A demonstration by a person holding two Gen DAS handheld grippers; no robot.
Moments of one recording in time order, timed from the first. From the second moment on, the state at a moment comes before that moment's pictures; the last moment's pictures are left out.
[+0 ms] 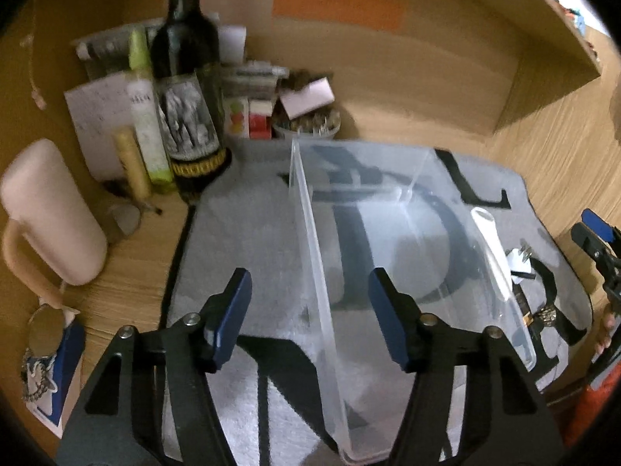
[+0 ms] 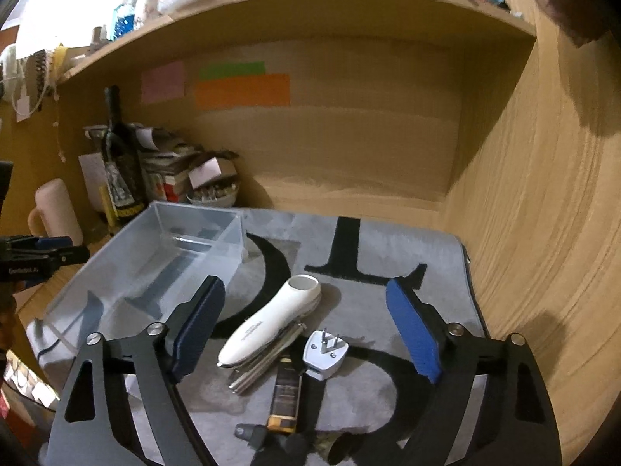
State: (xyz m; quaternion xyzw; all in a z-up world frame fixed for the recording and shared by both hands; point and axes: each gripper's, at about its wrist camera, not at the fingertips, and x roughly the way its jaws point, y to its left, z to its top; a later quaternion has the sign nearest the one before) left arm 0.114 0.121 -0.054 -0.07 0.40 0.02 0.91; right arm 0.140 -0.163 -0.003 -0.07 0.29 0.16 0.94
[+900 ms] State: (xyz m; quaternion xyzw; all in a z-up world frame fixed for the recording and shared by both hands) left arm 0.141 0.119 -0.078 -0.06 0.45 -0.02 0.89; right arm 0.250 -0.124 -0.089 -0.07 0.51 0.19 0.84
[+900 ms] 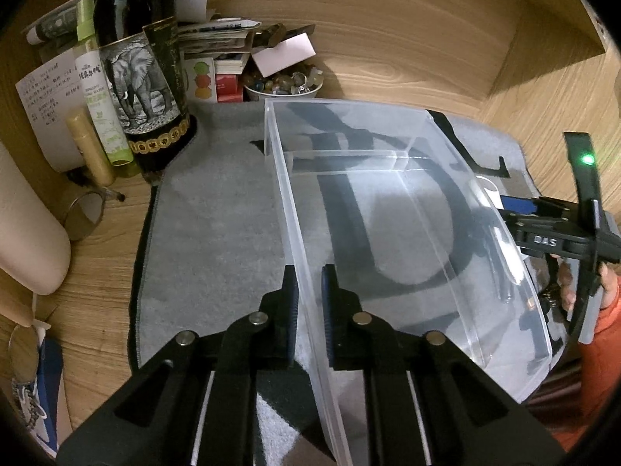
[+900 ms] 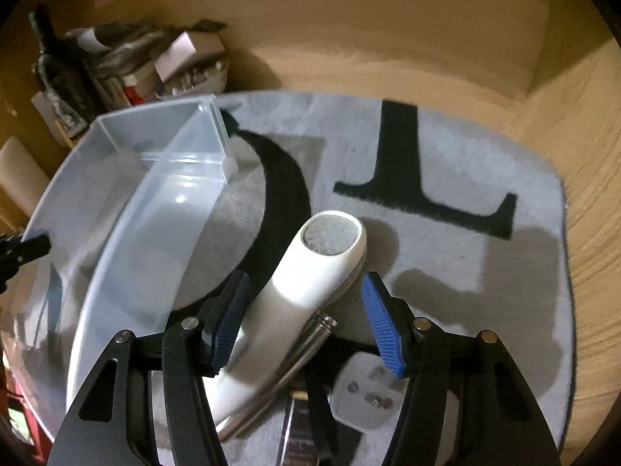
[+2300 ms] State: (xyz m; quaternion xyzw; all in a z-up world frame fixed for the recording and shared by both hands) left arm 0.118 0.116 -0.076 -0.07 0.46 -0.01 0.88; right arm 0.177 -0.106 0.054 -0.05 0.28 0.27 0.92
